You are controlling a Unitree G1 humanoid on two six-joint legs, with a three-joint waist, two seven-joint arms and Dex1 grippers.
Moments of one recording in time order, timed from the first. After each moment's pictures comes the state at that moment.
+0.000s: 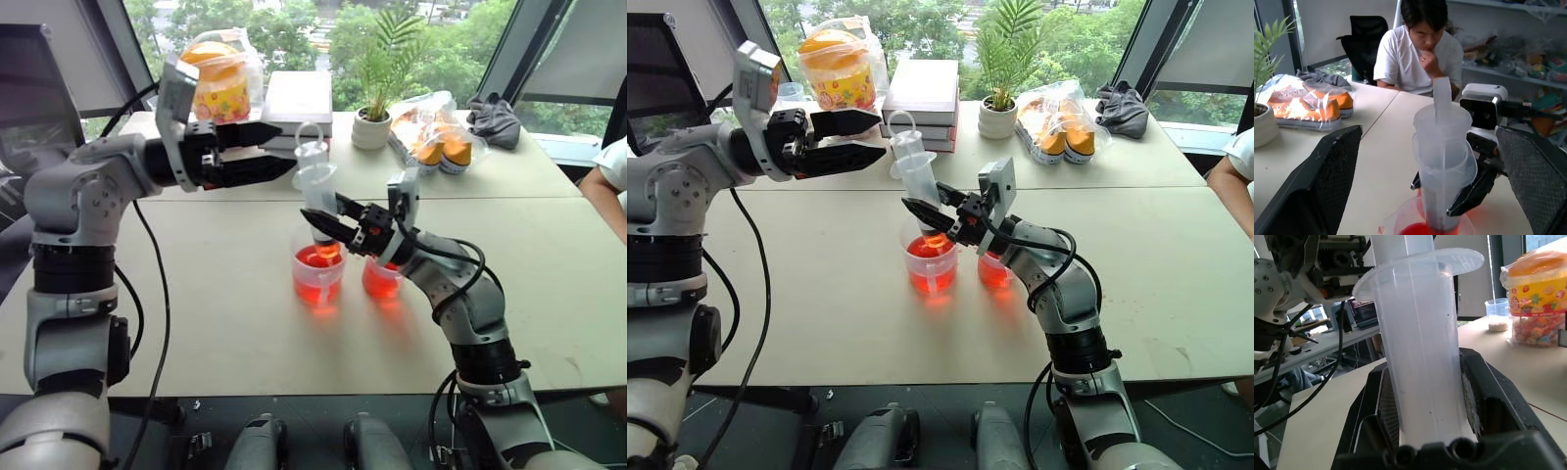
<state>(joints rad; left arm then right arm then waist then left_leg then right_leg) -0.97 0.67 0.11 0.11 -0.71 0.82 -1.15 -0.56 -0.25 0.04 -0.17 0.50 0.42 0.72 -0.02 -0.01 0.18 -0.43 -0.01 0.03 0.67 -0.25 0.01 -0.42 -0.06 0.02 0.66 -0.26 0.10</state>
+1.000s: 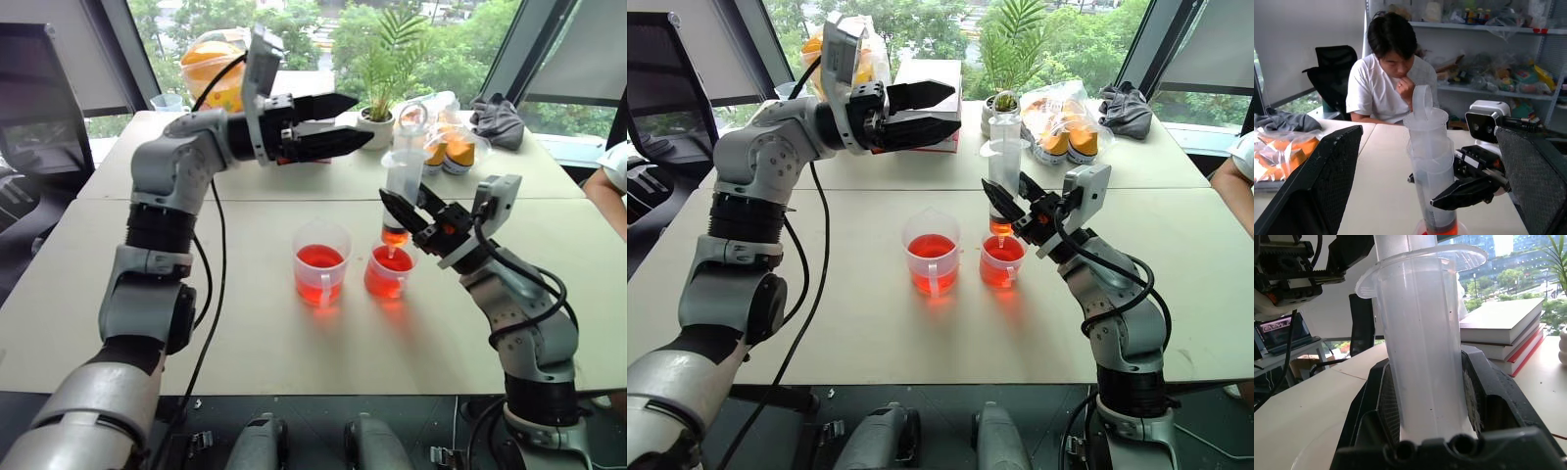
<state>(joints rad) -1.24 0.35 0.01 0.44 -0.58 0.57 -1.18 -0.35 -0.38 -0.16 -0.37 0.54 0.41 0.52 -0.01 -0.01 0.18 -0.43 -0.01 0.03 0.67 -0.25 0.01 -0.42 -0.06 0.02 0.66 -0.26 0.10</state>
